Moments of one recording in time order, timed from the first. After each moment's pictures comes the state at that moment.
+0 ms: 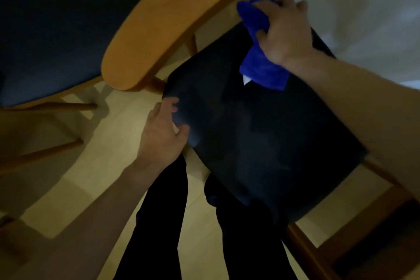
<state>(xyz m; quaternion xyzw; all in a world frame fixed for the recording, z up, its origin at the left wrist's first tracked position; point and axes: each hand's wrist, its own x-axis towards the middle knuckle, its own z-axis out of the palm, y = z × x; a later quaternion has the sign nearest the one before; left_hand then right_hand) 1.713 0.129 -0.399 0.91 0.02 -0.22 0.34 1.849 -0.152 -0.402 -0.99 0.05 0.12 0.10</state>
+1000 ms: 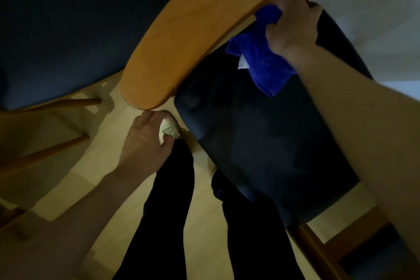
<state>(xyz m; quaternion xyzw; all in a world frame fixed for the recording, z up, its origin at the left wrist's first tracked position) 1.731 0.186 -0.397 0.92 -0.02 -0.29 0.25 1.875 -0.119 -0.432 -0.95 0.22 0.17 0.12</state>
